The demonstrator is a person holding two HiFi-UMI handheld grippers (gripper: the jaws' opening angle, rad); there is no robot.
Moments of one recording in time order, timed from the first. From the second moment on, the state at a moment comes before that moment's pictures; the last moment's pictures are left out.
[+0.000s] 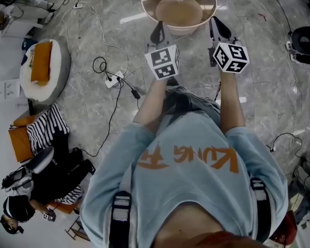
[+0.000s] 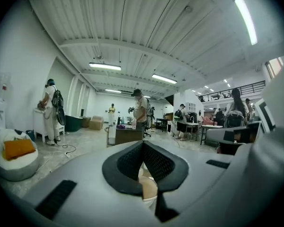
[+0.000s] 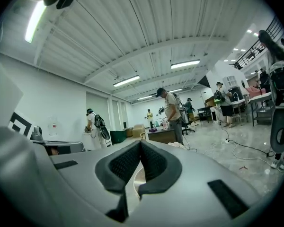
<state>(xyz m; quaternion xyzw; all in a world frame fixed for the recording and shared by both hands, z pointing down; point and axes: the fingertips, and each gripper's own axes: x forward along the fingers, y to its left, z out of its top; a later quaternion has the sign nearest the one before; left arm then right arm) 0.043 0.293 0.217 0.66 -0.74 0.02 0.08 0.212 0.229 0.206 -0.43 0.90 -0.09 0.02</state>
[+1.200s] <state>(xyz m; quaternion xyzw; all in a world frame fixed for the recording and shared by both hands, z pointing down) -0.097 0.009 0.289 0.70 -0.70 0.08 0.11 0.070 -0.029 0.270 -0.45 0.88 -0.15 -0.01</state>
